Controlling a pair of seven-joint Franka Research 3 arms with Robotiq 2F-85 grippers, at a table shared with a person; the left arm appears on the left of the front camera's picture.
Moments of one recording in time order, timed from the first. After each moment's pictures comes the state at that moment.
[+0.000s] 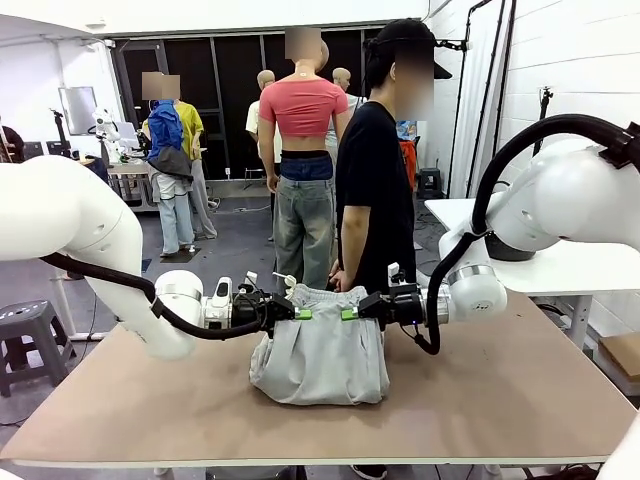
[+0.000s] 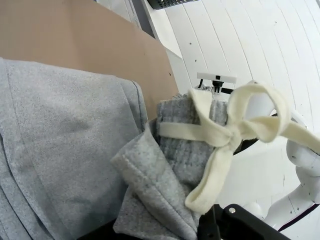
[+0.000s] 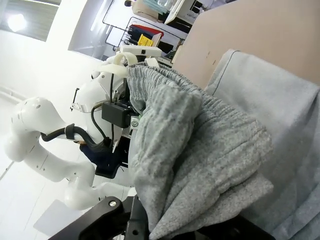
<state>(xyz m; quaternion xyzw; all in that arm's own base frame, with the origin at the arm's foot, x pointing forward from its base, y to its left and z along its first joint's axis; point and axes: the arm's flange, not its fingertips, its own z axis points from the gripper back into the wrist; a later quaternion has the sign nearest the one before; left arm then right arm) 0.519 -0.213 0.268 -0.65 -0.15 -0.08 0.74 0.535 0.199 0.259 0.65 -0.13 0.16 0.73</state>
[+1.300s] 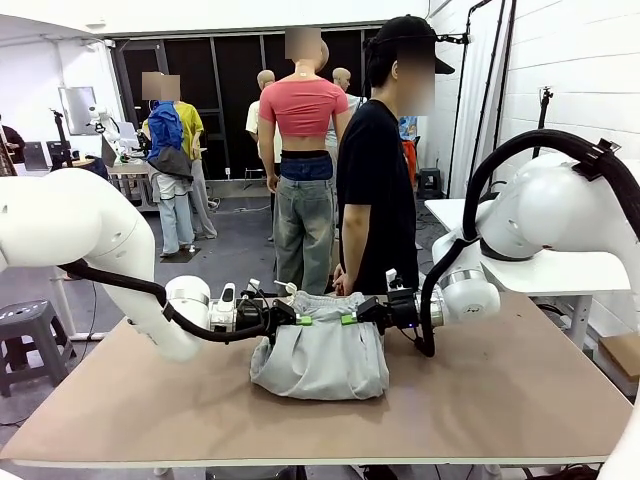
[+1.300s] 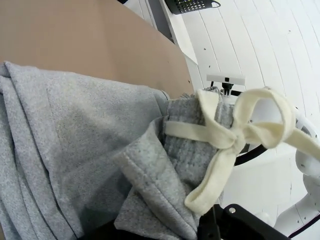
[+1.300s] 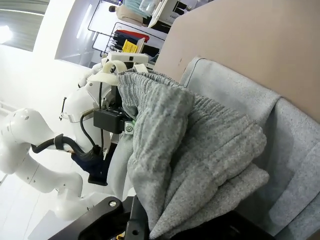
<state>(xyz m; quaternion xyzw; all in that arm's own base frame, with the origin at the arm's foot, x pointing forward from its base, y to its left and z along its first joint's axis) 0.546 -0.212 0.240 -0.63 -0.15 -0.06 0.76 0.565 0.200 0.235 0.63 -0.13 0.13 0.75</state>
